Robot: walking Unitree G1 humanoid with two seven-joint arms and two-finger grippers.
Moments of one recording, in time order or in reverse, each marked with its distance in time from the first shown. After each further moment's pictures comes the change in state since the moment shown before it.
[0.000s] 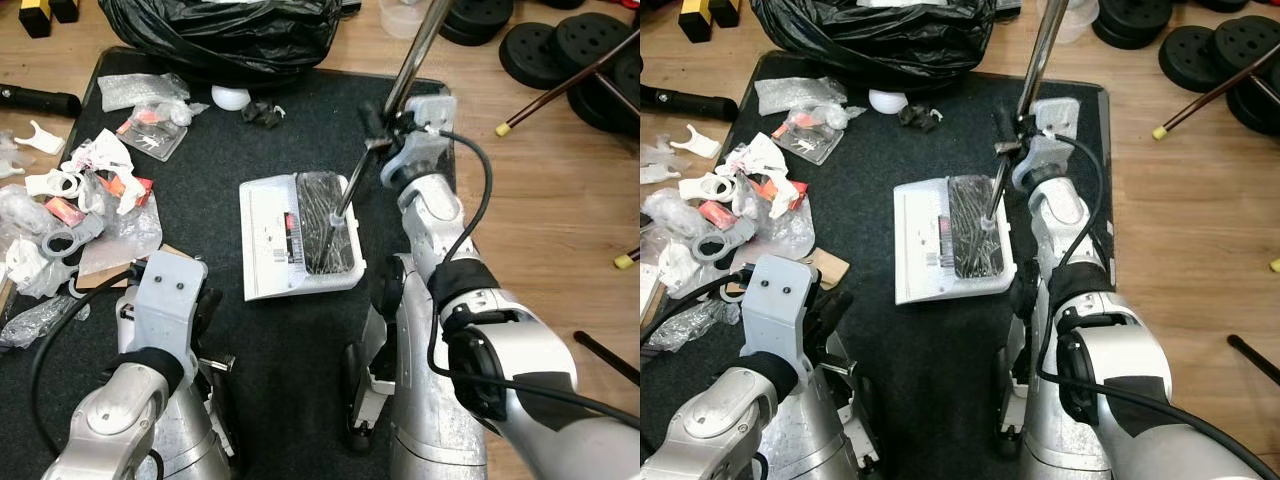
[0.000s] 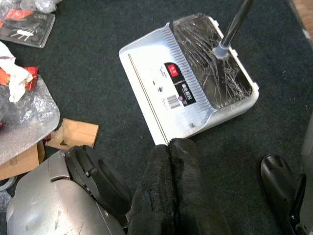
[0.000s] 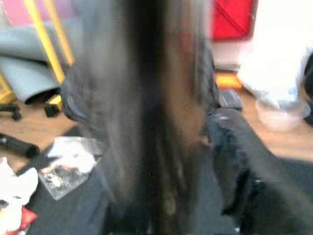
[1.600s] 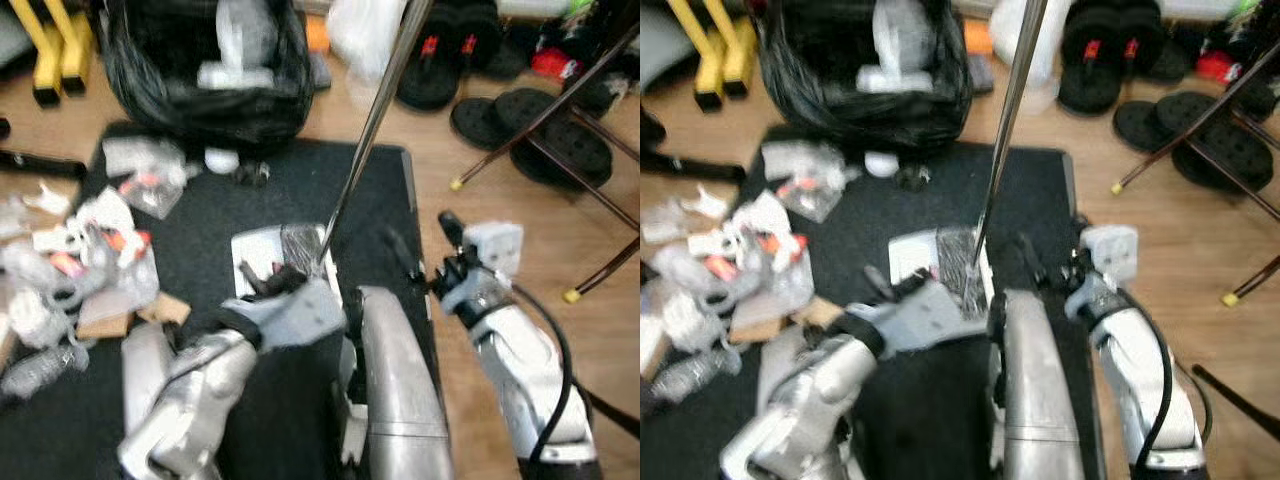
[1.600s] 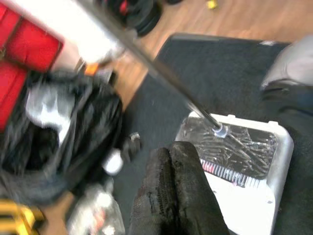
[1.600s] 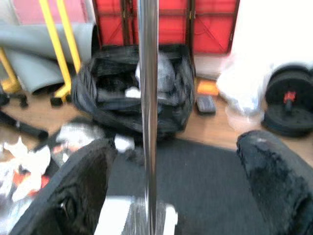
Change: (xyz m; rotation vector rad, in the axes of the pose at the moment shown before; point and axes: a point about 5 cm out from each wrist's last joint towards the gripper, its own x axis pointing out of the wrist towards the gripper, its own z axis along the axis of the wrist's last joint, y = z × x) left arm 0.069 -0.085 -0.005 0.881 -0.303 -0.272; right arm -0.147 -0.011 0.002 -0.022 0.268 0.037
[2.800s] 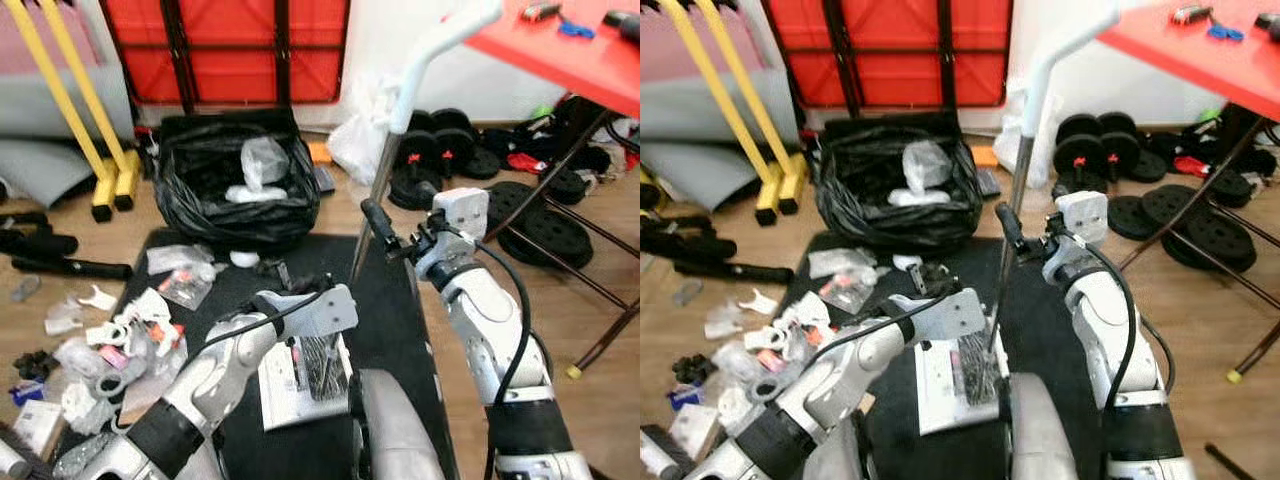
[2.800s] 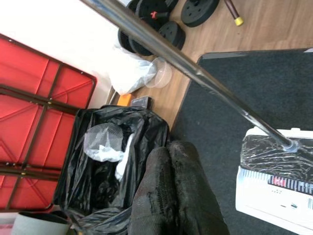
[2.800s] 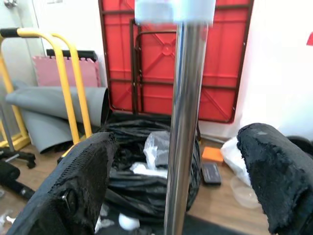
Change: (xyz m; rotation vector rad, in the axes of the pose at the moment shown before) left arm 0.042 -0.012 -0.024 -0.003 -0.018 -0.128; right arm 0.031 0.002 -0.011 0.009 -0.012 -0.009
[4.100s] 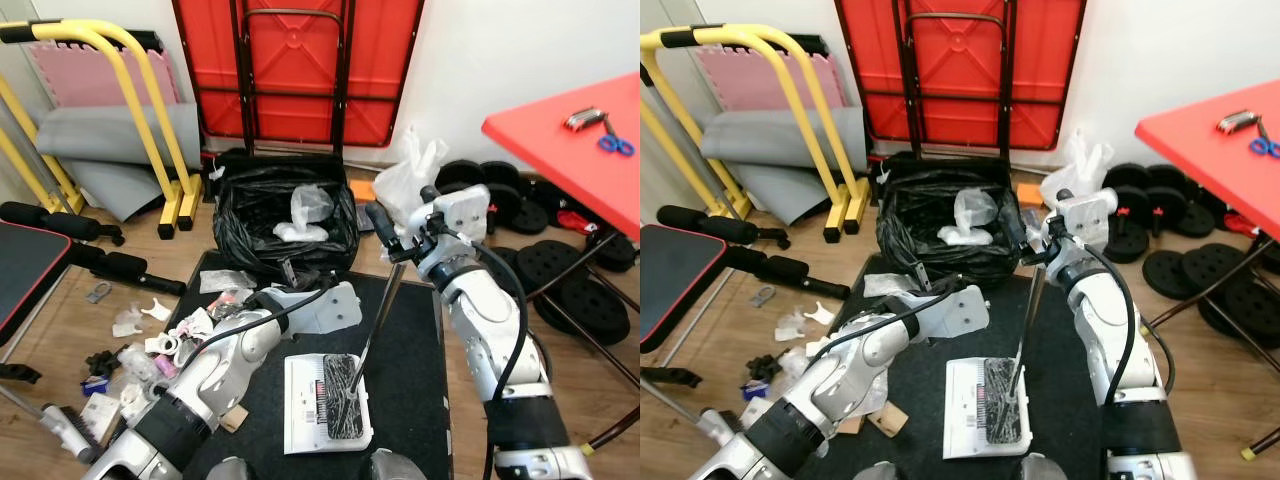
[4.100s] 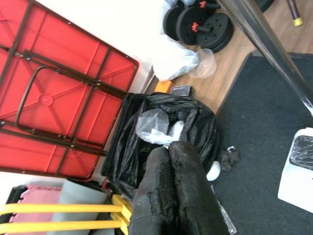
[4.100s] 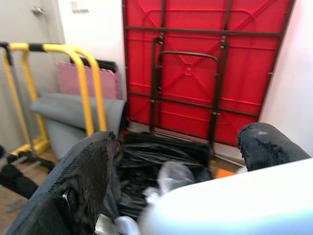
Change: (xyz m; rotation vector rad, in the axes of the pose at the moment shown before) left arm 0.004 0.000 0.001 -0.005 -0.025 0.011; right arm -0.002 -0.012 -0.014 -0.064 0.062 -0.080
